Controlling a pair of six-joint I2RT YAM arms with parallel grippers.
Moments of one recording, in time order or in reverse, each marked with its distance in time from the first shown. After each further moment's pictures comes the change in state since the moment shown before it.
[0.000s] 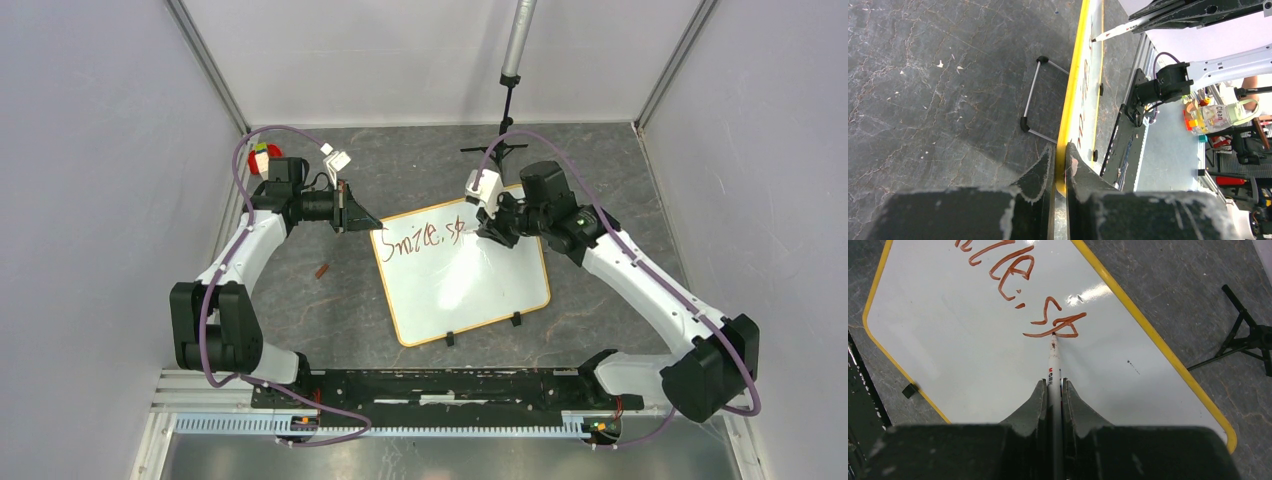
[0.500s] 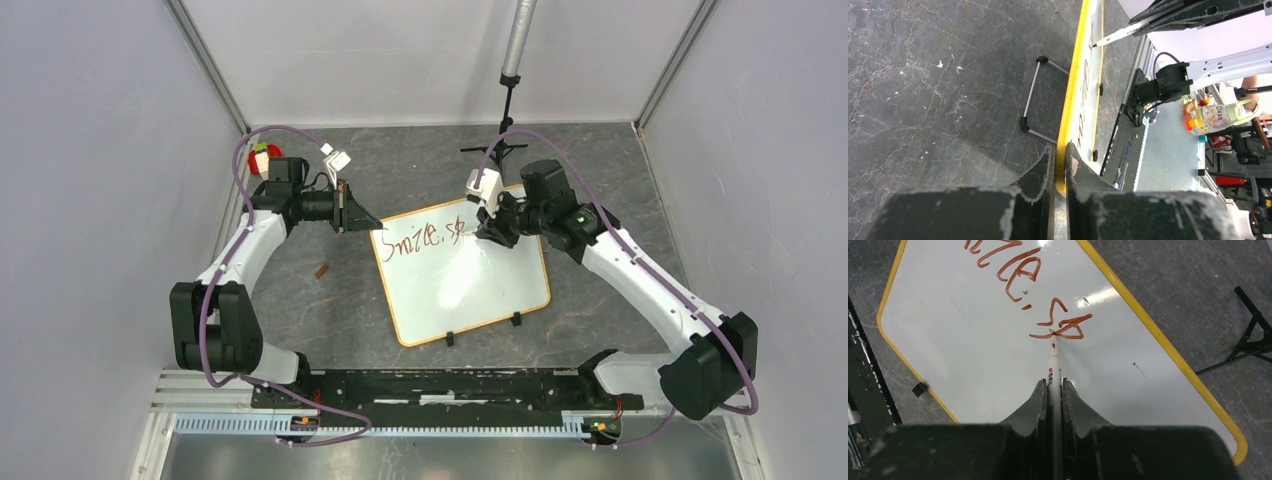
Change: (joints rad) left arm 0.000 0.000 0.000 0.000 0.000 0.000; right arm -0.003 0.015 0.007 -0.007 -0.042 0.006
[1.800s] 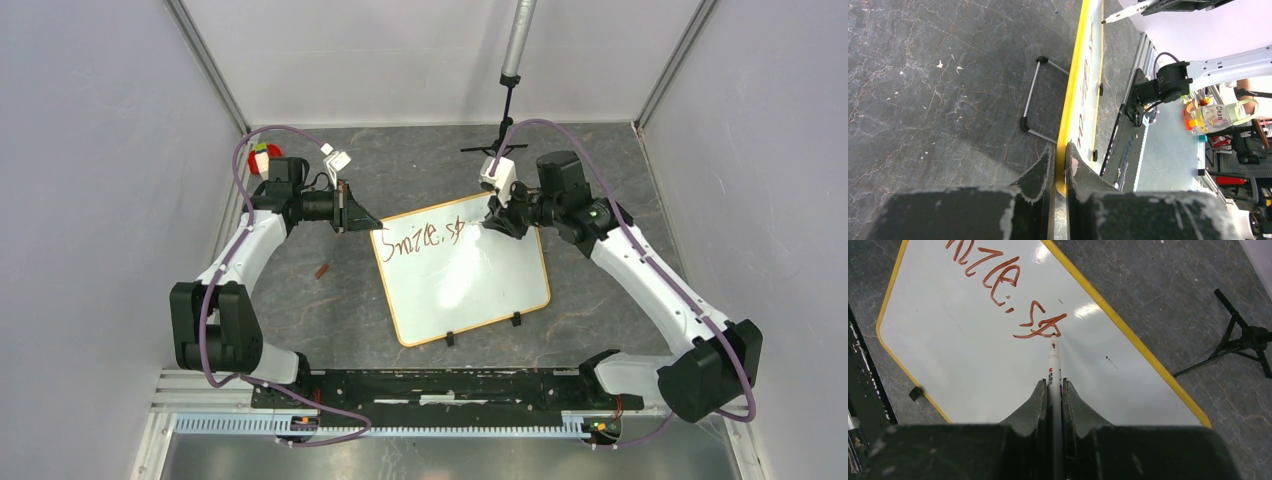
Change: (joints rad) left arm -0.001 0.000 0.000 0.000 0.000 0.000; right arm -0.091 -0.015 0.030 -0.010 -0.078 -0.005
